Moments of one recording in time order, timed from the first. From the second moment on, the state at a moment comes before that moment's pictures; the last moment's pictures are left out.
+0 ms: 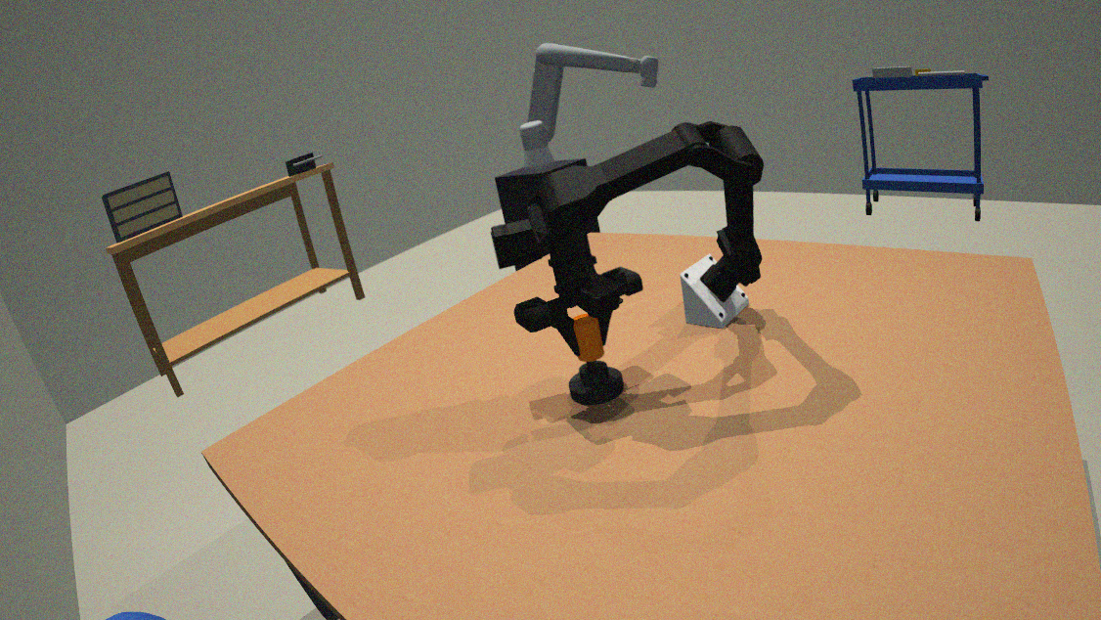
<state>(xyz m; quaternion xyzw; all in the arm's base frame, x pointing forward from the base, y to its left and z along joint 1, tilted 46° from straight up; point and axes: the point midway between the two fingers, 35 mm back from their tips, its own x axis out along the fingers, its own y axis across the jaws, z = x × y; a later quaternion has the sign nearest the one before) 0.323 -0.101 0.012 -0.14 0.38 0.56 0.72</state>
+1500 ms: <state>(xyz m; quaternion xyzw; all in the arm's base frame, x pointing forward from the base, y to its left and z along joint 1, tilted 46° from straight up) 0.326 -0.102 0.011 -0.21 0.32 0.60 0.70</state>
